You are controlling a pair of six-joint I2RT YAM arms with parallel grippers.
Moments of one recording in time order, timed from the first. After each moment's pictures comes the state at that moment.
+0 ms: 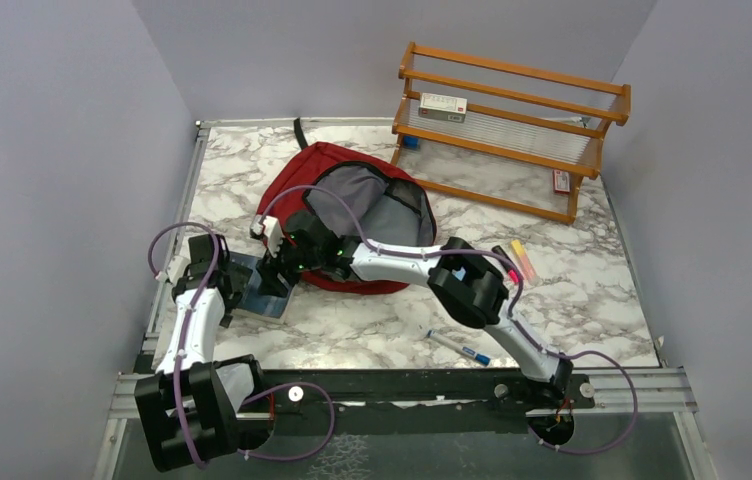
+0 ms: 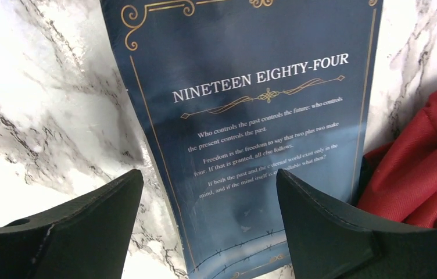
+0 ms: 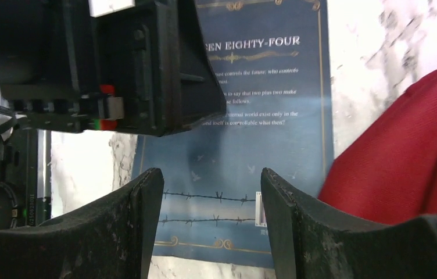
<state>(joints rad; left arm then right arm) 0.25 1.02 0.53 -0.61 -0.19 -0.95 1.09 2.34 1.80 0.09 -0.39 0.04</state>
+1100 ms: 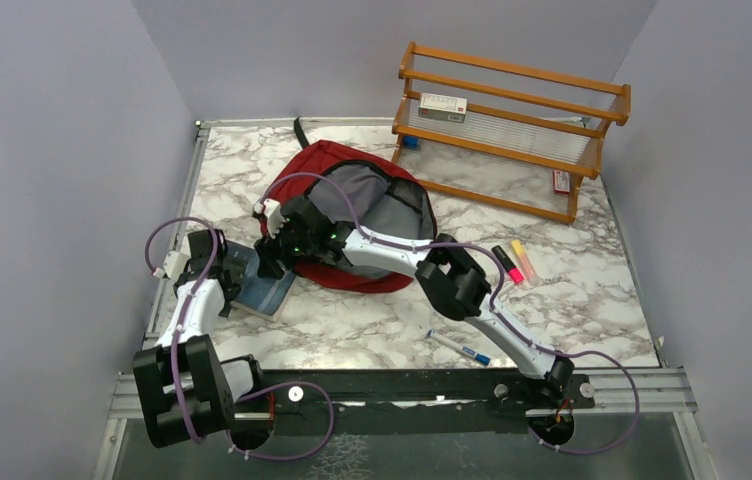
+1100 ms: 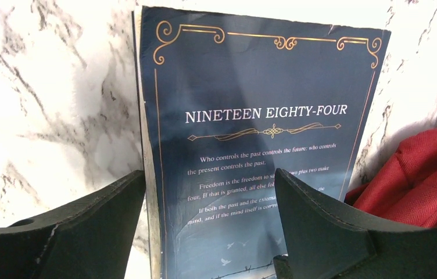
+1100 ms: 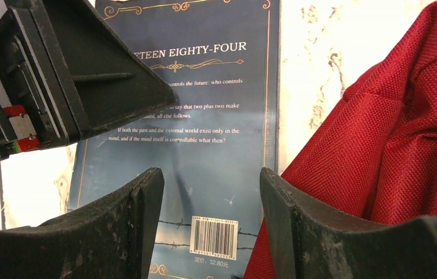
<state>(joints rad) 0.26 1.15 0.51 -0.44 -0.21 -1.01 1.02 2.56 2.11 -0.08 -0.38 0.13</state>
